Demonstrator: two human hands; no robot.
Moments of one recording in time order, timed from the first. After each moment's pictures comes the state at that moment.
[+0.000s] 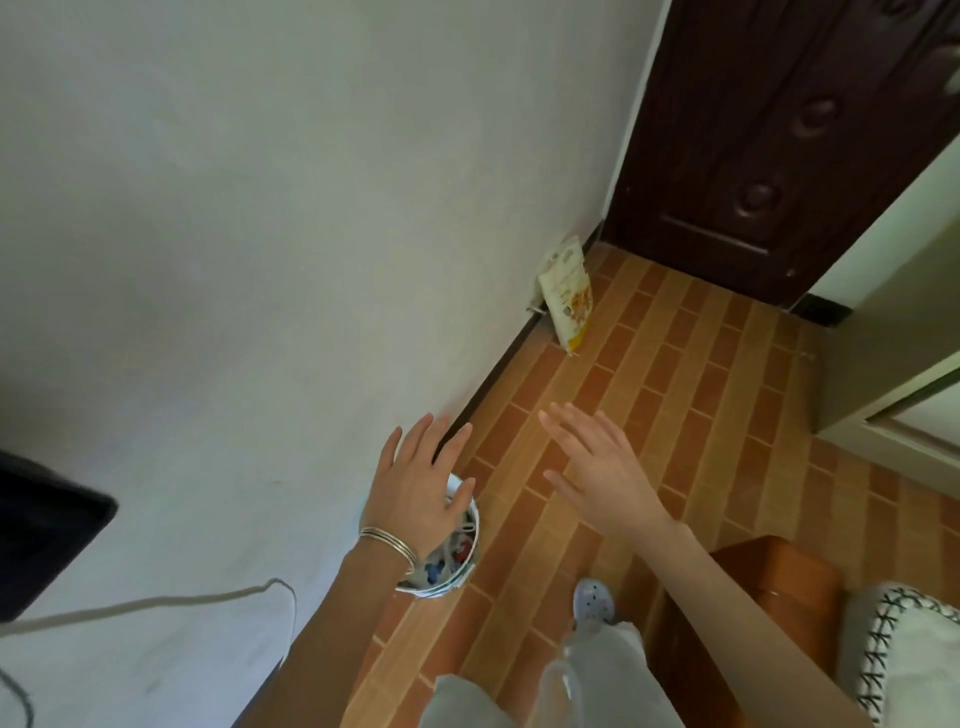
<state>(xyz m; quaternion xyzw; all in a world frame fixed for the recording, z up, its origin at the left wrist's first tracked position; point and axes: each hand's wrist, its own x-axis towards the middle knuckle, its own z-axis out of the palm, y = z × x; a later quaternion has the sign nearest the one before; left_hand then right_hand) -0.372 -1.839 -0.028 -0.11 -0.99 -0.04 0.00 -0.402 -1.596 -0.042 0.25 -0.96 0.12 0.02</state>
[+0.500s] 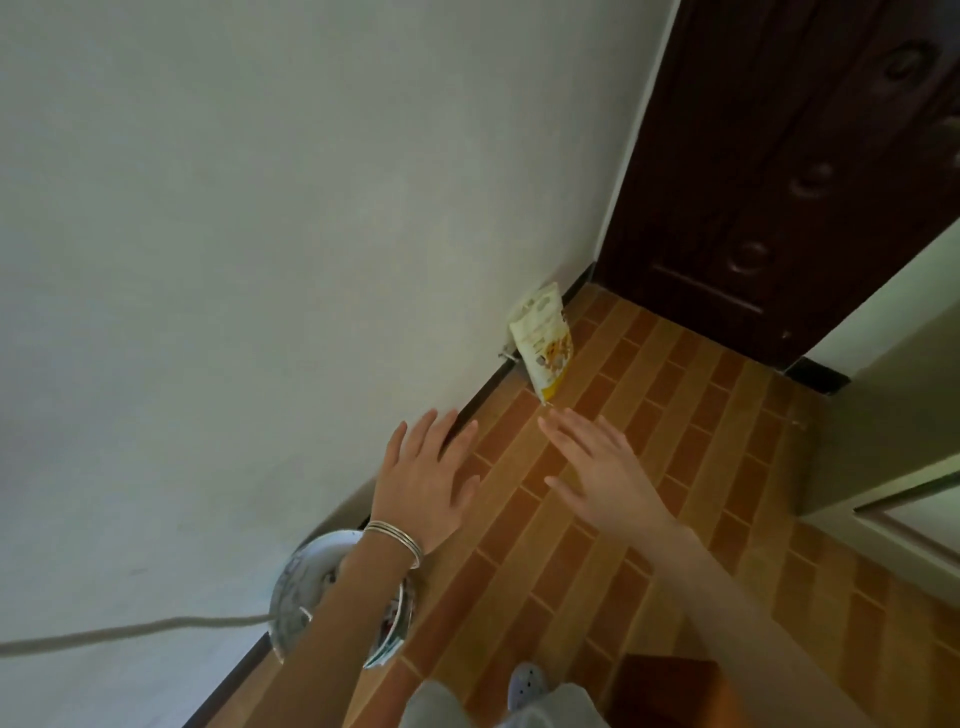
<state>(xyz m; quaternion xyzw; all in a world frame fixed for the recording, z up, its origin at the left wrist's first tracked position) -0.540 -1.679 -0.017 -0.07 -1.00 -0.04 0.04 -0.580 -1.446 -0.019 0.28 -0.96 0.09 0.01</state>
